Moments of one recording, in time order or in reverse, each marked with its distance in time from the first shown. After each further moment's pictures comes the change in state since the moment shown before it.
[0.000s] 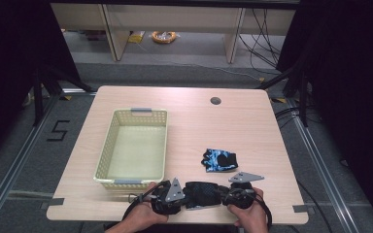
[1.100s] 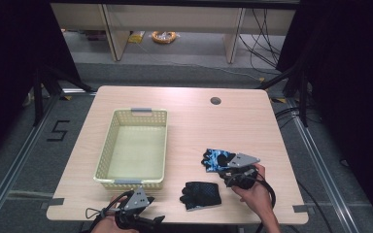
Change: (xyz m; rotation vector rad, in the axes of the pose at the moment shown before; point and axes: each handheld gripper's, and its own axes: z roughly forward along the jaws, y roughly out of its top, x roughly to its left) left arm 0.004 -0.058 -0.071 -0.041 -0.029 -0.212; right arm -0.036 0.046 0.009 -0.050 -0.147 -0.377
